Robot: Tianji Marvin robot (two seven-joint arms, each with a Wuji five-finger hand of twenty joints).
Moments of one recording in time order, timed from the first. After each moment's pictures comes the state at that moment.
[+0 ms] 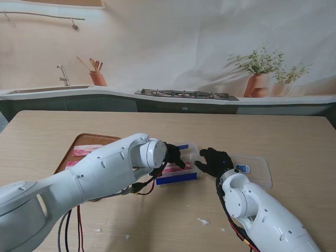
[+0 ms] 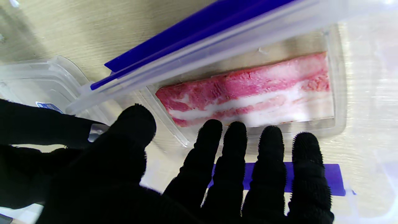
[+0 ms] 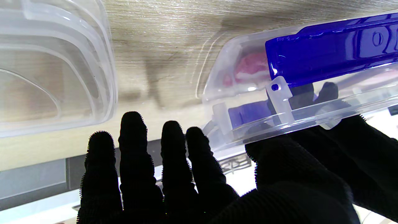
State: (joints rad) left arm 0.67 -1.33 -0.25 -1.08 0.20 0.47 -0.39; right arm -1.41 -1.09 1.03 -1.39 -0.78 0.12 -0.09; left_hand 0.62 -0.26 0.49 -0.02 0.56 0.28 0.36 0.26 0.48 0.27 0.48 0.37 0.35 0.32 0.49 0.48 0.06 0.38 0.97 0.52; right_hand 0.61 -0.17 0.46 -0.12 0.46 0.25 0.36 0.54 0.43 0.20 0.87 0.41 0.47 0.28 0.74 0.43 0.25 0.27 0.46 0.65
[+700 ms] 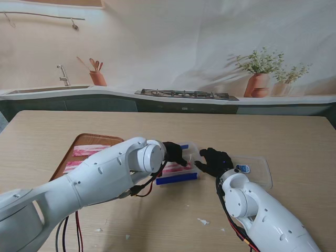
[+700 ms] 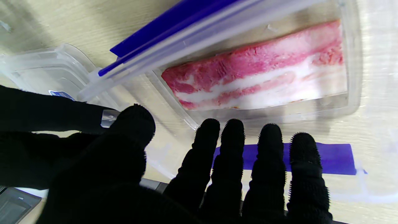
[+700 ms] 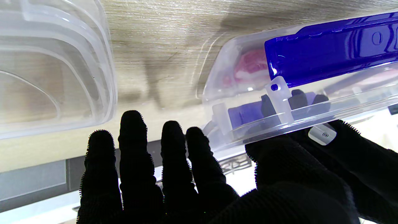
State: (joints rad) left arm 0.73 -1.30 -0.30 -1.13 0.27 0.42 -0.31; right arm -1.41 -1.09 1.03 -1.39 -0.78 0.12 -0.09; left_hand 0.62 -0.25 0.48 -0.02 0.54 0.25 0.40 0.27 0.49 0.24 0.48 0.37 0.35 0.31 0.52 0.52 0.04 0.35 1.01 0.53; right_hand 0.61 -0.17 0.46 -0.12 0.46 0.25 0.36 0.54 0.43 0.20 0.87 0.41 0.48 0.28 0.74 0.43 0.26 0.27 0.47 0.65
